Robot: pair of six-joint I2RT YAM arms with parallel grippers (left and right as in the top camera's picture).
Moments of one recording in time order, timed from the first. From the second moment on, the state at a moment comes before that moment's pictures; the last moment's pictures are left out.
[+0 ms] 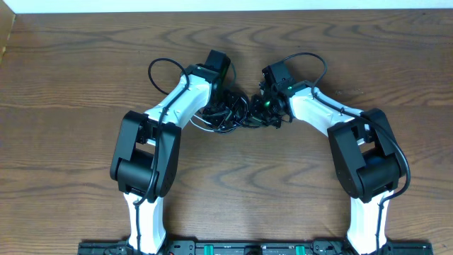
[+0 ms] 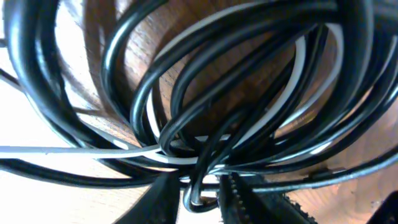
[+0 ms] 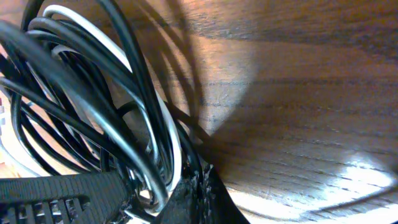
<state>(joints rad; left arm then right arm) -0.37 2.08 1.48 -0.83 0.38 -1.31 0.44 2.11 1.34 -0.47 -0.49 0.75</state>
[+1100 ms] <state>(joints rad) -0.41 2.09 1.48 -0.82 0.28 -1.32 0.44 2.11 1.34 -0.47 -0.49 0.75</state>
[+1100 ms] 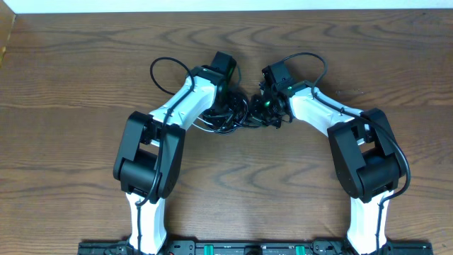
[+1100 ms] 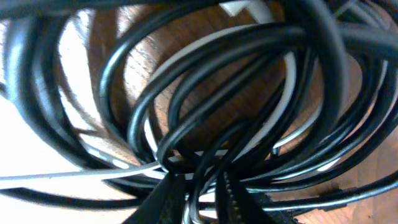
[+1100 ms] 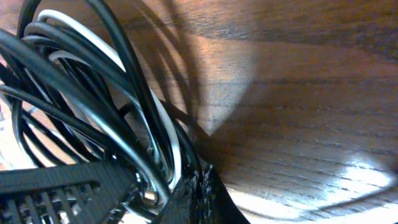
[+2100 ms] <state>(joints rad) -0.31 2.11 1.48 -0.84 0.56 -1.29 0.44 2.11 1.34 -0.47 -0.49 0.75</state>
